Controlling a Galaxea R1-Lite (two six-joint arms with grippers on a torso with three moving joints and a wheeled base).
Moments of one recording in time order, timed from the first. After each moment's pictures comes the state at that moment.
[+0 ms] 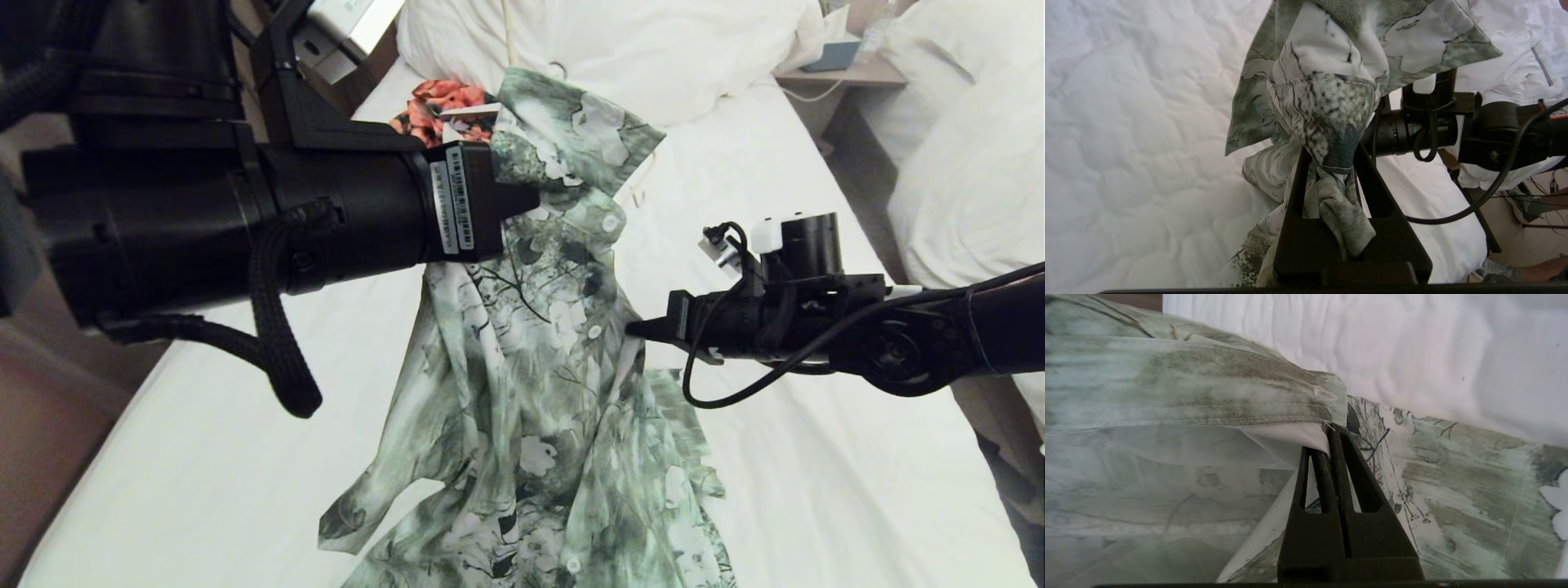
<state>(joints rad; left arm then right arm) -0.85 1.48 -1.30 -0.05 0.11 -0.18 0.40 1.93 -1.24 -0.30 0.43 0.57</state>
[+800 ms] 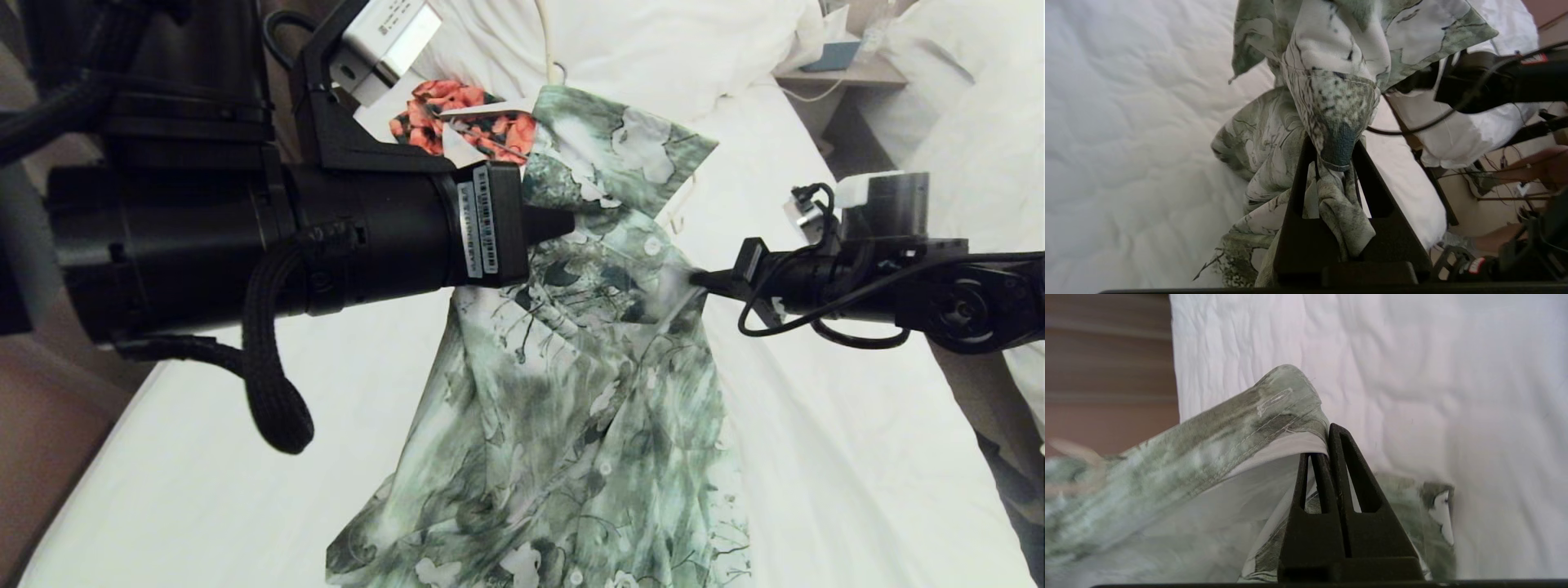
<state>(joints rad) -0.89 1.49 -1.30 -0.03 0.02 -0.24 0.21 1.89 -1.30 -0.29 0.43 0.71</state>
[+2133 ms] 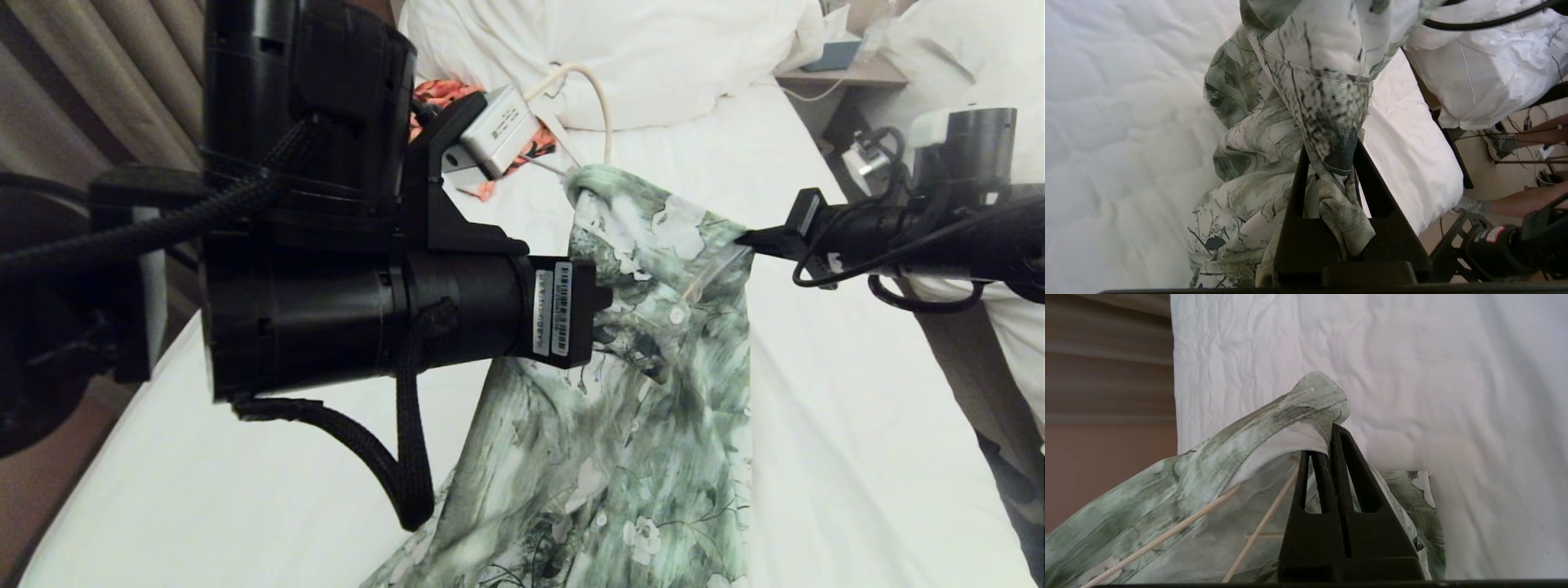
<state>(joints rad) -0.96 1.57 -1.30 0.04 0.10 -0.23 0.14 1.80 -1.41 -0.13 0.43 0.66</state>
